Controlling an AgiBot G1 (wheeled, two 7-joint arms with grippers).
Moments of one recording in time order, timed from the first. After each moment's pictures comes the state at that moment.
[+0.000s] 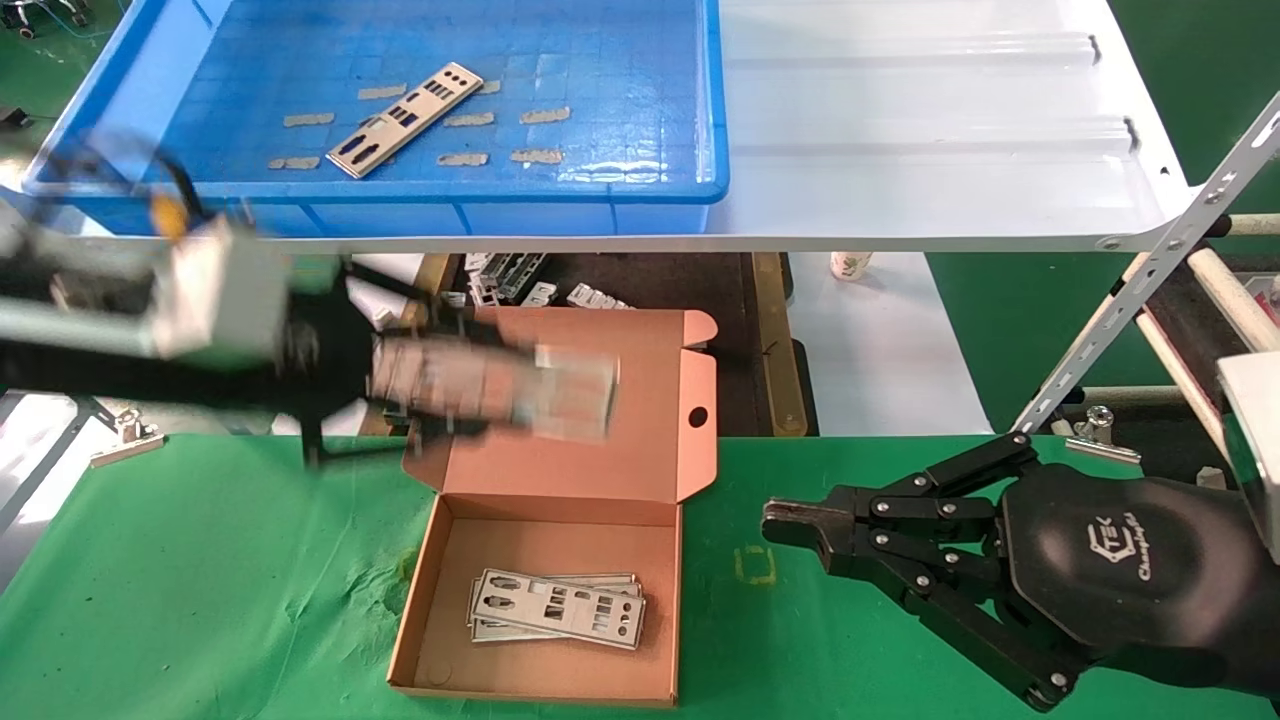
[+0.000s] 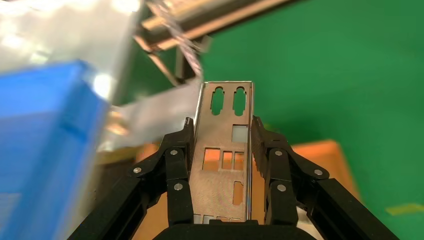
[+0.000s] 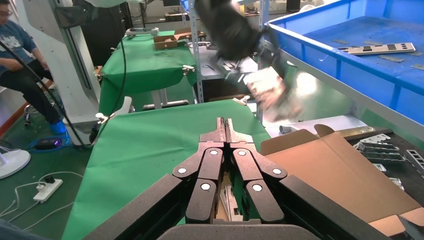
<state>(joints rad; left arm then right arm) -1.80 0.81 0.79 -0.66 1.08 1.58 0.34 1.11 -0.56 -0.42 1.25 -0.64 -1.44 0.11</state>
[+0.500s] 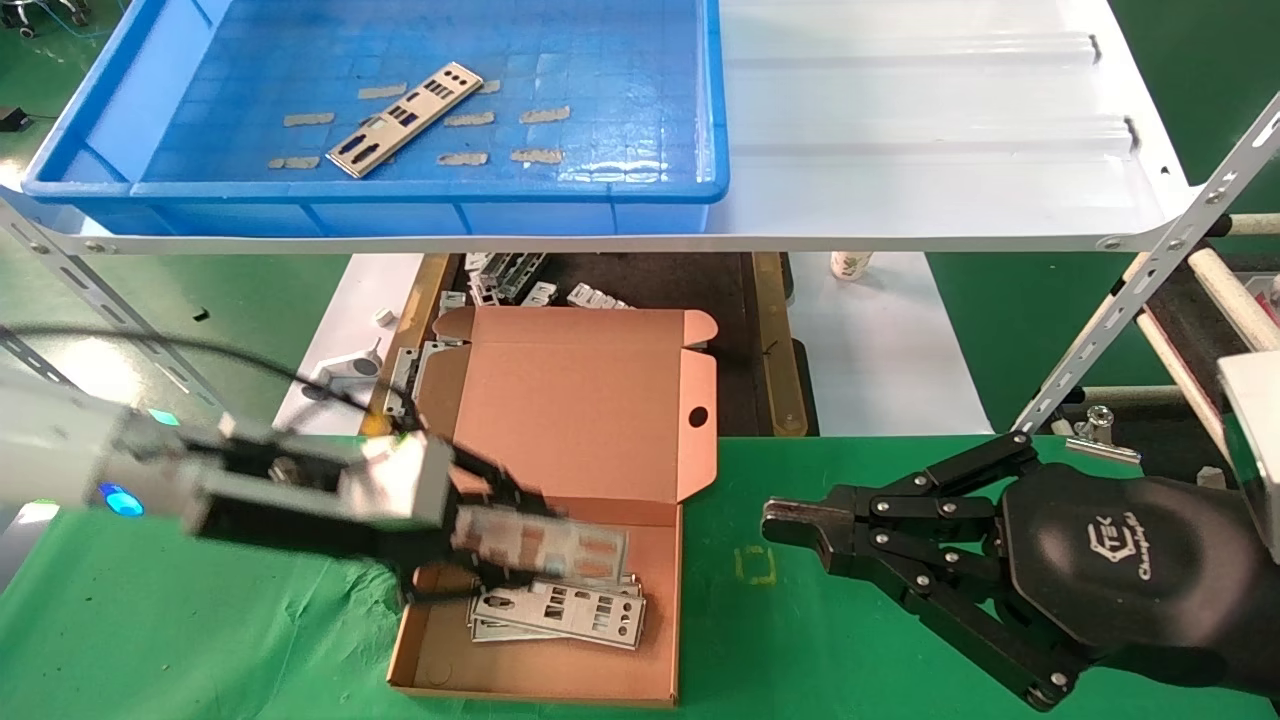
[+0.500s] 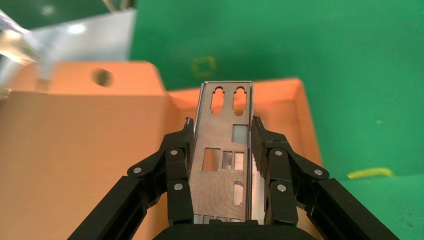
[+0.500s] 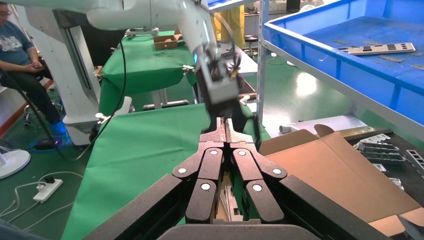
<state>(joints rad) -1.60 0.88 0.93 -0.70 1.13 1.44 0.32 1.11 -0.56 -0.42 1.25 -0.64 -1.44 0.11</state>
